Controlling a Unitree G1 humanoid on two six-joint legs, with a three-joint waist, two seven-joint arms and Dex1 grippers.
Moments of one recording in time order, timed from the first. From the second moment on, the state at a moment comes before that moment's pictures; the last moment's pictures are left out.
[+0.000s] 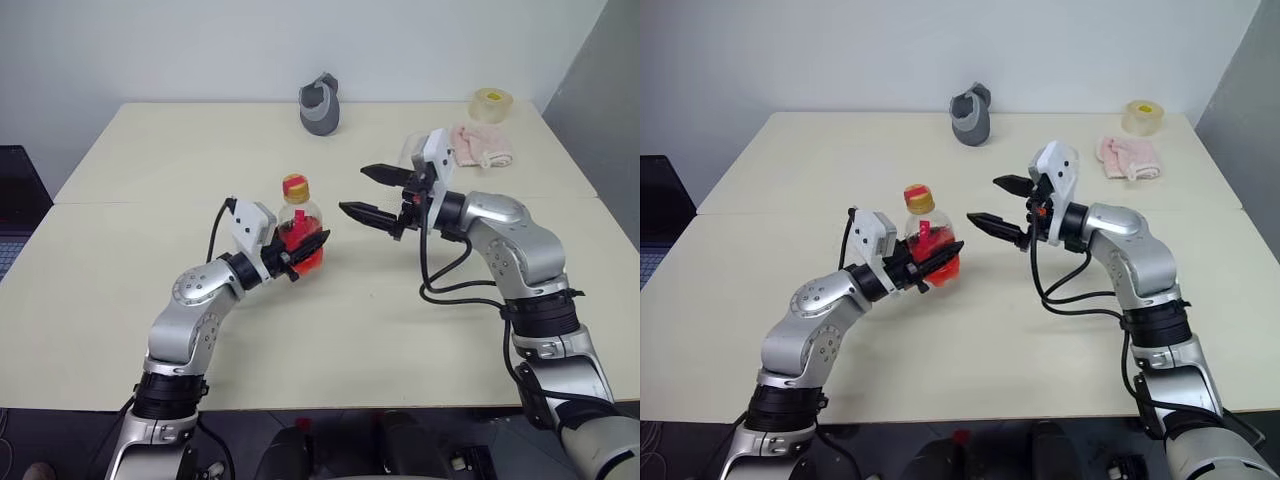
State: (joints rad) left arm -0.36 0.39 0.01 -0.15 -0.39 0.36 -0.69; right arm -0.78 -0.37 0.08 0.01 0.44 0.54 0.85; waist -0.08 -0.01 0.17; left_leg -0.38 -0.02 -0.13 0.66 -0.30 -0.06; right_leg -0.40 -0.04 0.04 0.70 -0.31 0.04
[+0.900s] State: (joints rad) left arm -0.38 0.36 -0.03 -0.15 -0.39 0.37 -0.71; right arm -0.90 -0.14 0.15 0.12 0.37 0.45 0.76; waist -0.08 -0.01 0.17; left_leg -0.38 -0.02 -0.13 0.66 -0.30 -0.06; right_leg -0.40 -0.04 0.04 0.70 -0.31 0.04
